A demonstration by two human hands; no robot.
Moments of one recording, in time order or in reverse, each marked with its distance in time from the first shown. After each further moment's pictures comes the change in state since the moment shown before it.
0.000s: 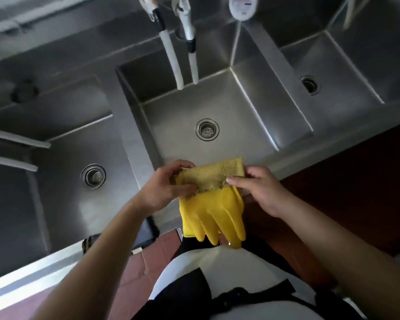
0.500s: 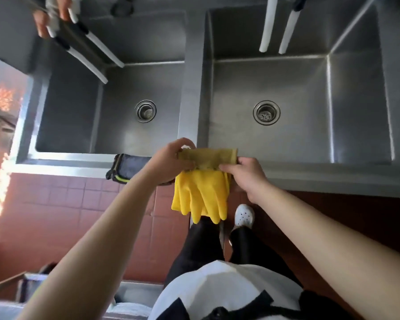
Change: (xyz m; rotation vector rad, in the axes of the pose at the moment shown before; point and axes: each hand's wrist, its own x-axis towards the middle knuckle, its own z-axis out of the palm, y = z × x) left_hand -0.063 -0.057 0.017 0.276 0.504 -0.277; right_hand 0.045 0.052 0.066 -0.396 -0.136 0.146
